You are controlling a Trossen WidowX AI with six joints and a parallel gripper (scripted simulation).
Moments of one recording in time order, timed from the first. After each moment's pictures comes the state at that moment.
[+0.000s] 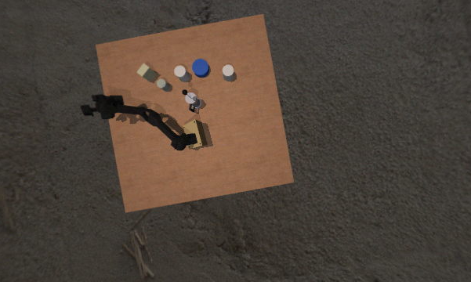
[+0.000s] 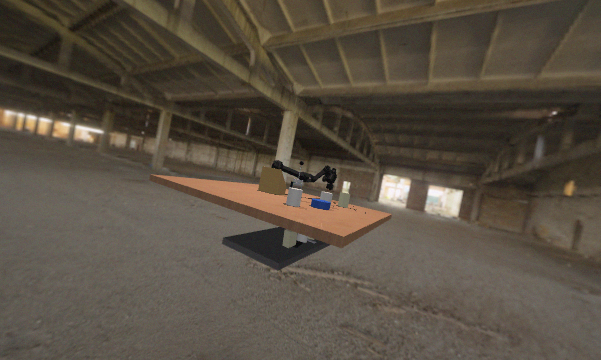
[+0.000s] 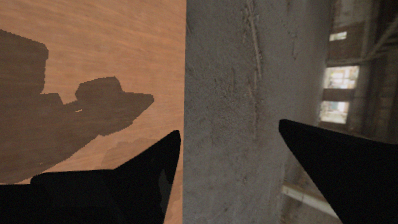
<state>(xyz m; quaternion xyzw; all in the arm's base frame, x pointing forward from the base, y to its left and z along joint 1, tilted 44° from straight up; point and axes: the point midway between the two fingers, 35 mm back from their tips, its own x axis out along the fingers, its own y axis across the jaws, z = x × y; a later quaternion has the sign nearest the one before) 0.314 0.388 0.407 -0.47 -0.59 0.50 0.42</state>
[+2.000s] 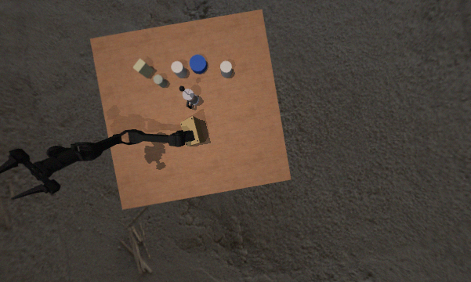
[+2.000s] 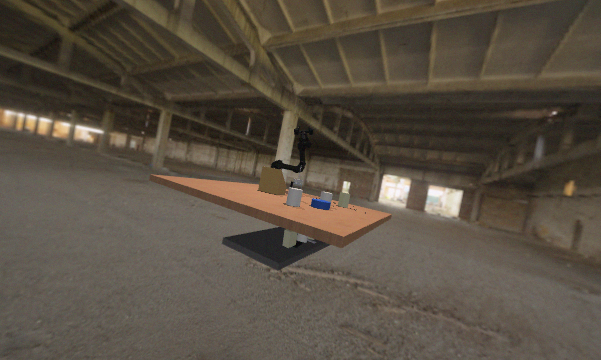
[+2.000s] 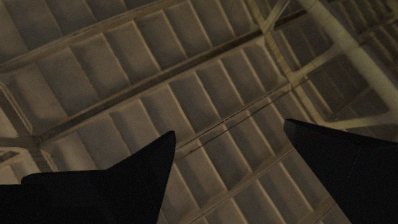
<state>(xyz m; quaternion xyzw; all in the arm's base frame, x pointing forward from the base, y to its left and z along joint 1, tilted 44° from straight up) -0.046 -0.023 0.699 -0.29 -0.57 -0.59 0.49</state>
